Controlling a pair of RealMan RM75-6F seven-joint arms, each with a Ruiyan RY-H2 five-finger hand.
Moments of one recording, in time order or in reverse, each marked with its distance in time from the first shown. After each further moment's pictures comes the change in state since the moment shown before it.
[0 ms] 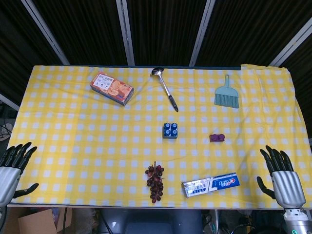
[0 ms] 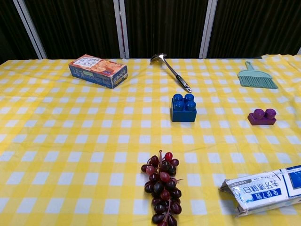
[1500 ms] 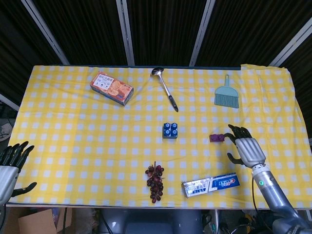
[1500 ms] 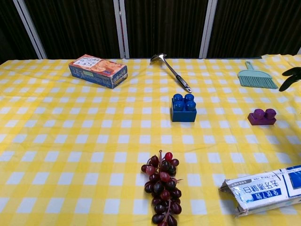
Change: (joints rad) left arm -0.004 -0.004 -0.014 -0.001 -0.054 -0.021 0.011; right arm 0.398 -0.042 0.171 0.015 0.371 -0.593 -0.092
